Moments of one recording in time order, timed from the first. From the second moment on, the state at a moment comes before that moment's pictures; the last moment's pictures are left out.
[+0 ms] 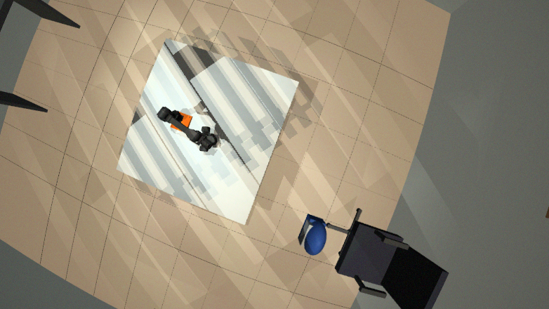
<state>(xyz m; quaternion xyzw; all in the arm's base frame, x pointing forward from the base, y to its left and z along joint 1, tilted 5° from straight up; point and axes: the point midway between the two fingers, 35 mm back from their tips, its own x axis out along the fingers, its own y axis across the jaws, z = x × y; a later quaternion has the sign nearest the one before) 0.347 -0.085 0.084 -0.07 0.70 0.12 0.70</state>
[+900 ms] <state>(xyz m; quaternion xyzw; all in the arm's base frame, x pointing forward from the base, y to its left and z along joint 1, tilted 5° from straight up) 0.350 -0.086 0.082 -0.07 0.69 0.12 0.71</state>
